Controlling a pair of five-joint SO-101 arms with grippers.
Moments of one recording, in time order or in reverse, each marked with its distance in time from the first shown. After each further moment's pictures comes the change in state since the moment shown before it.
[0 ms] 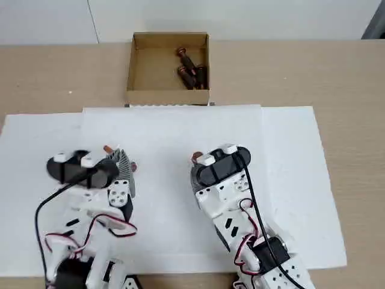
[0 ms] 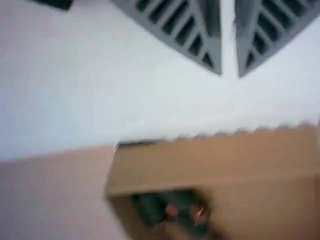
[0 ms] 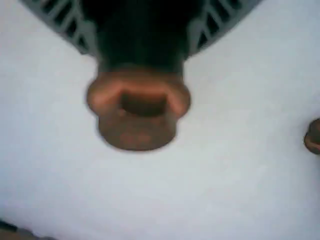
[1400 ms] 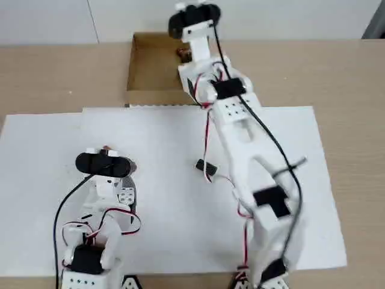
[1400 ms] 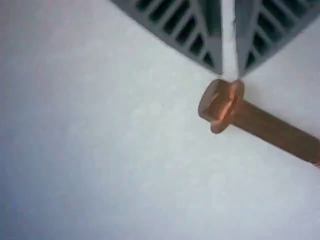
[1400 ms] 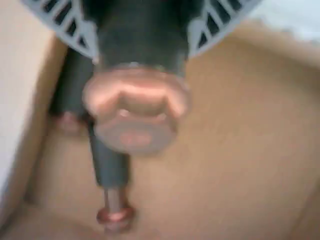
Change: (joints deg) left arm -4.1 0.1 17.1 0.0 -4.4; right arm 11.7 112.7 -110.5 6.5 8.0
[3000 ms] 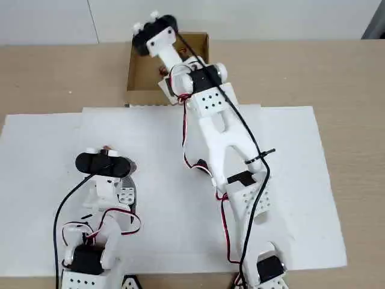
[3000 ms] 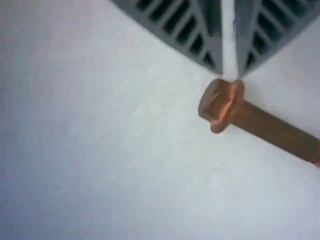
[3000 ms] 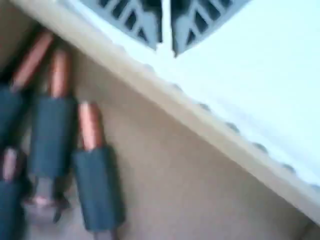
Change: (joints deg) left arm 0.0 0.0 0.0 0.0 0.0; right arm -5.4 20.9 -41.0 36.2 7.9
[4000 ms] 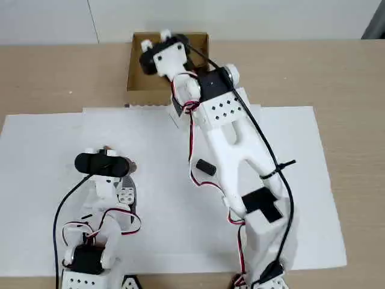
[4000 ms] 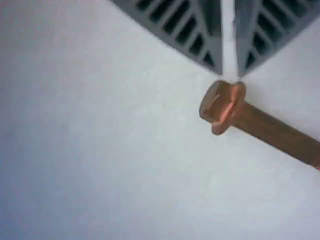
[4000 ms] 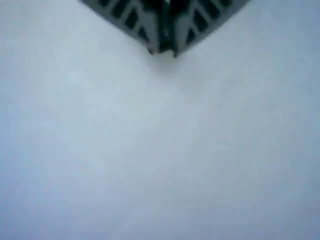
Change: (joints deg) left arm 0.0 0.0 0.2 0.0 1.1; right arm -1.9 -25.2 27.1 18.4 -4.0
